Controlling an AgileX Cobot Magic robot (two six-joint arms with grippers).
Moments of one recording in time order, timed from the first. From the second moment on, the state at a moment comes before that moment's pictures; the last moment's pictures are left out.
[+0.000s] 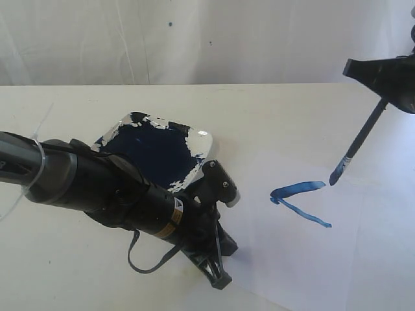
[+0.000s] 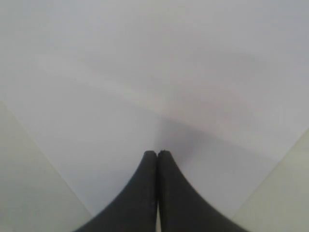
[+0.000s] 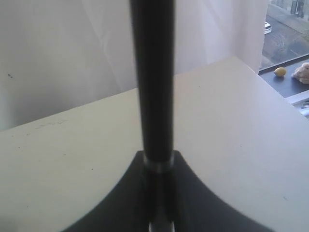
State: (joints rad) left arm -0.79 1.93 -0.97 1.66 -0.38 -1.37; right arm 0.41 1.31 -0.77 -1.73 0.40 2.09
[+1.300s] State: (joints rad) left arm -0.79 1.93 -0.97 1.66 -0.38 -1.37; right arm 0.41 1.43 -0.83 -1.73 0.40 2.09
